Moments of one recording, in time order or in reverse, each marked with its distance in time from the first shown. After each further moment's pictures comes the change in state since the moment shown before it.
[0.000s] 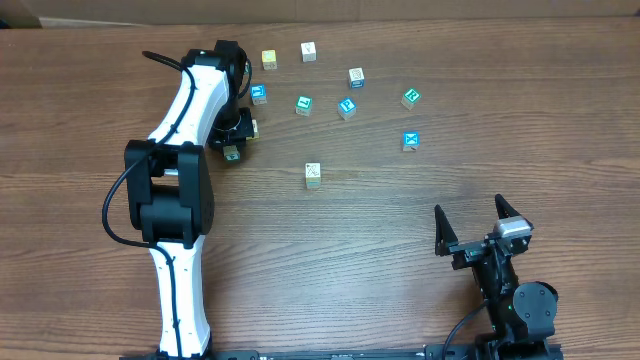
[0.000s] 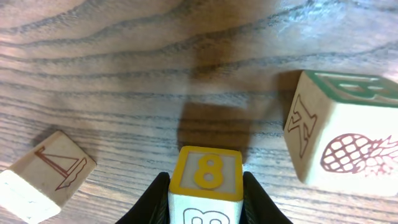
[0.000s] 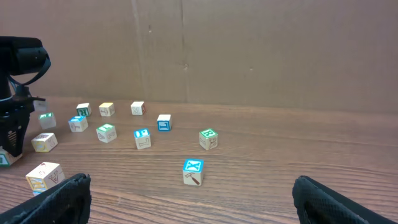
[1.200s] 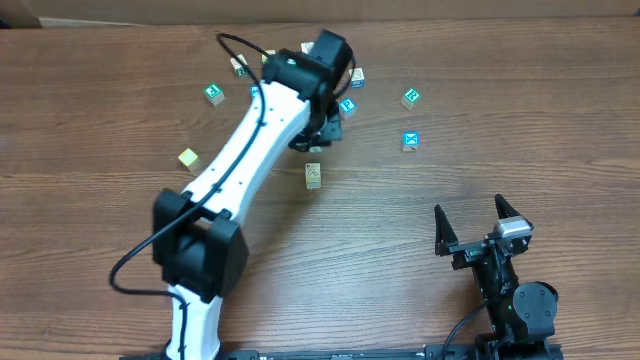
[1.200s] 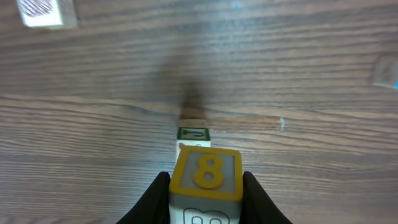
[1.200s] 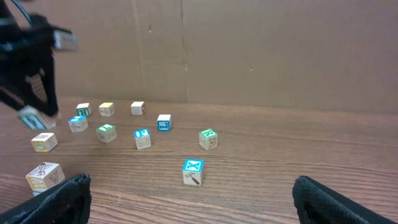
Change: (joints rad) left arm -0.394 -0.266 0.019 -0.042 0.062 -0.261; right arm 0.000 0.000 0.000 0.000 0.000 0.000
